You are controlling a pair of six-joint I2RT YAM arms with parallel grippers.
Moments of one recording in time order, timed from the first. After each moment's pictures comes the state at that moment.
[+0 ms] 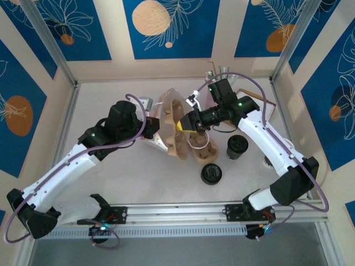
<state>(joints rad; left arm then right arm) -0.72 1.13 1.20 -0.59 0.08 -0.46 0.50 1.45 1.48 -0.95 -0.95 0.40</state>
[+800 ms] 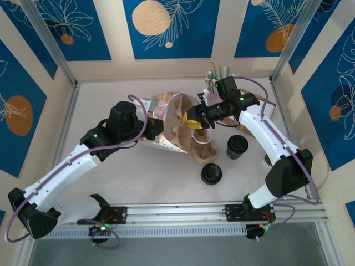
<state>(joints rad) -0.72 1.13 1.17 -0.52 0.21 -0.50 0.37 1.52 1.45 -0.91 -0.99 0.68</state>
